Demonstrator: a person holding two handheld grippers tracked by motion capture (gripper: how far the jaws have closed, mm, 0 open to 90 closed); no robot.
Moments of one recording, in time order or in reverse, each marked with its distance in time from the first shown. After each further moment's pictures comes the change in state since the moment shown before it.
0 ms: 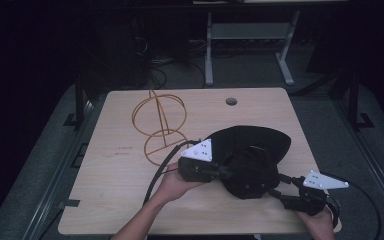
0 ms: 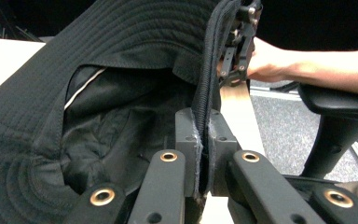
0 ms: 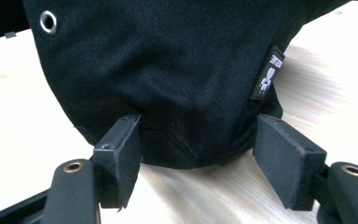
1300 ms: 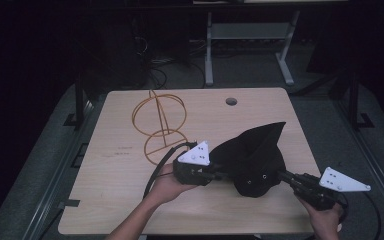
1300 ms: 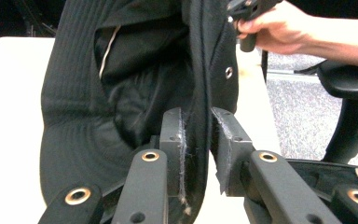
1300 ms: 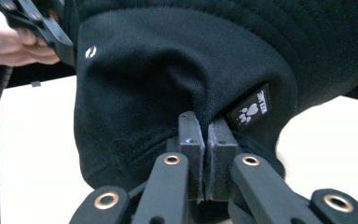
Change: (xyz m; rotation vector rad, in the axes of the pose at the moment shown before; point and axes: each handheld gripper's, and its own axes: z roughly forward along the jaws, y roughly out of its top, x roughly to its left) left arm -0.013 0.005 -0.016 0.063 0.102 0.056; right arm 0.012 0.035 -0.025 -0.233 0.021 -0.111
